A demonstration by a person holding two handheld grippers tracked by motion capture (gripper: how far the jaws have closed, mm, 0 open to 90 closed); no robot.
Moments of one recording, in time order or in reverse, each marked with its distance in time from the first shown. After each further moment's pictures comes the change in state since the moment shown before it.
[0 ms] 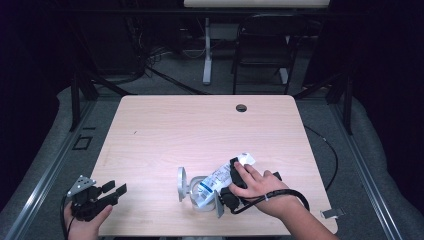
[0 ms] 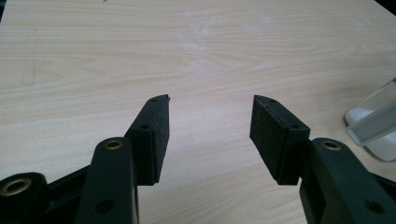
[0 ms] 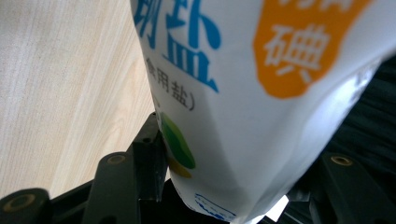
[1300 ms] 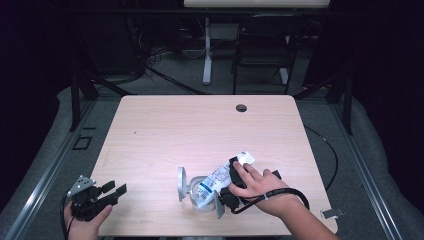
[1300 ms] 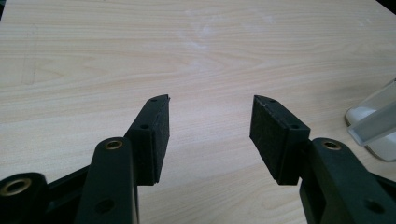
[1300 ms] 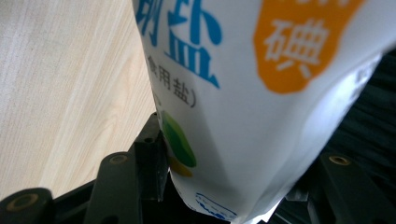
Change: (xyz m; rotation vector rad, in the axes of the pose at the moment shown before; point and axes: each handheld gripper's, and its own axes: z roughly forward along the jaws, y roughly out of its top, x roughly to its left) left arm 0.001 -0.001 0.000 0.006 0.001 -0.002; right arm -0.002 0.000 -0.001 0.006 -0.014 -0.037
